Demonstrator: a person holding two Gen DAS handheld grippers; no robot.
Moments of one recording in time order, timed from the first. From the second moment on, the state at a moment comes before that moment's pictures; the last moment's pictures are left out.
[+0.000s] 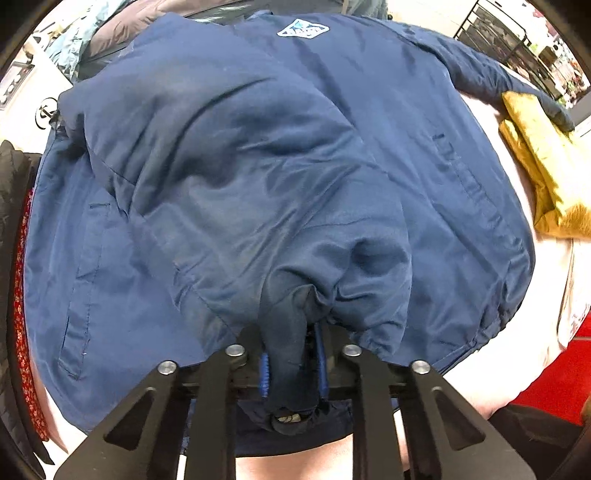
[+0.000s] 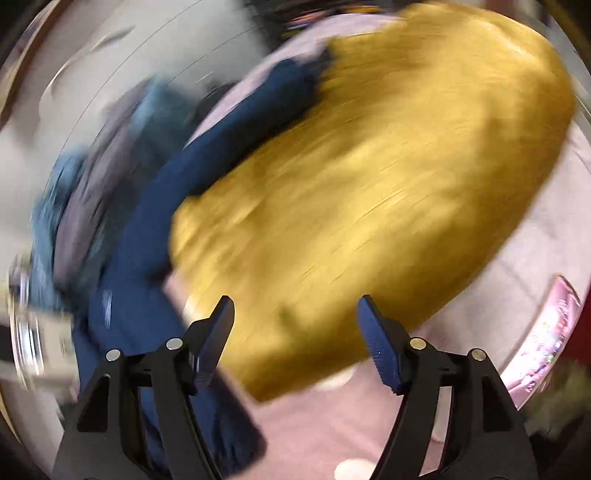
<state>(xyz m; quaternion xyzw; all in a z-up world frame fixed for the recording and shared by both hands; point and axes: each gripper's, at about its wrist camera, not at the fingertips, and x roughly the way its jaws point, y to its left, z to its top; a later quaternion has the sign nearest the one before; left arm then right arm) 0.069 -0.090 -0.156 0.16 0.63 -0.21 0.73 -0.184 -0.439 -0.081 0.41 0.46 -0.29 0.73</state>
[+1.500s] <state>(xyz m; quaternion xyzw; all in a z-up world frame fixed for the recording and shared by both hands) 0.101 0.240 -0.005 -0.18 0.48 -0.03 0.86 -0.137 -0.317 -0.161 0.37 0.61 -0.13 0.69</state>
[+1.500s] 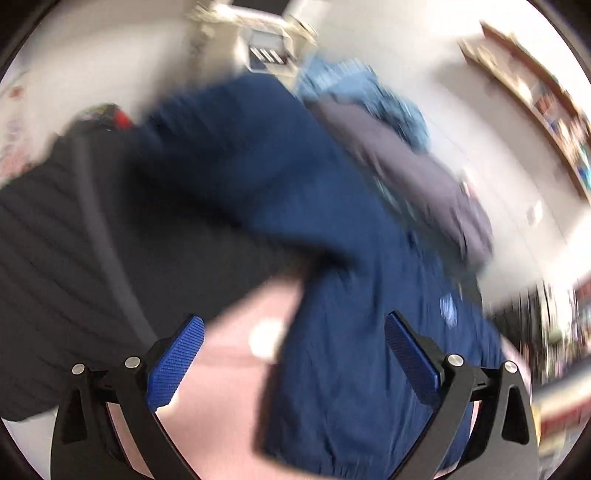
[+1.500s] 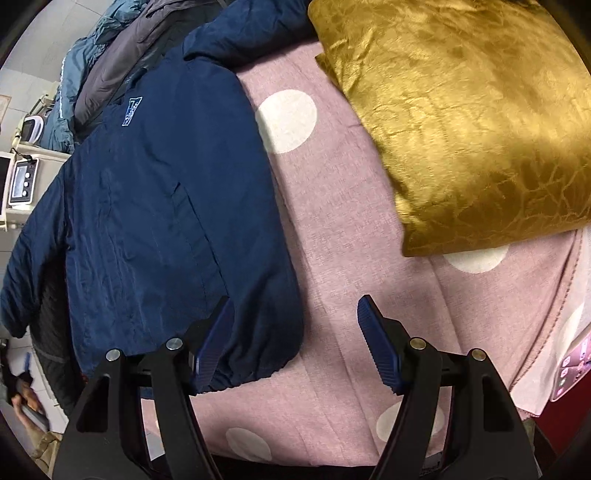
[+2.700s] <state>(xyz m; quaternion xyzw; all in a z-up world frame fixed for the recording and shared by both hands) -0.025 0.143 -0.126 -0.17 0.65 -0.18 0.72 -0.211 -0.258 -0.084 0.30 0.64 0.00 0.71</state>
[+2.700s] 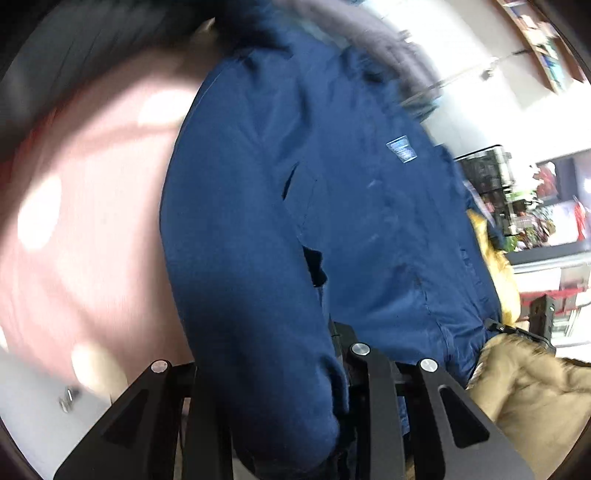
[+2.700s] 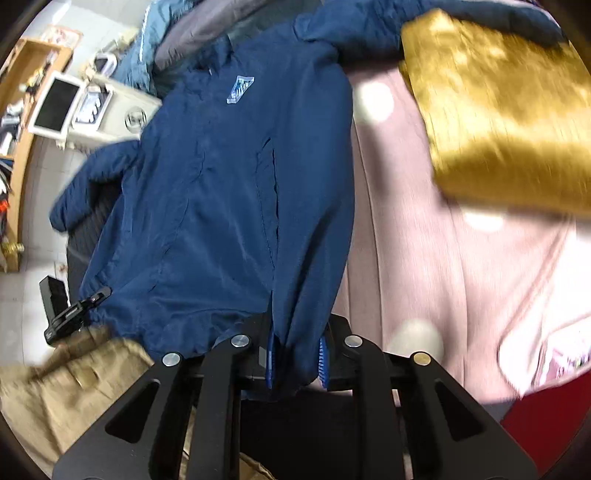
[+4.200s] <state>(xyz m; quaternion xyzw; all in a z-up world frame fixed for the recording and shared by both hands) 0.078 -0.013 -0.164 0.04 0.65 -0.16 0.74 -0.012 -0.129 -0.143 -0.04 0.68 0.06 0.73</state>
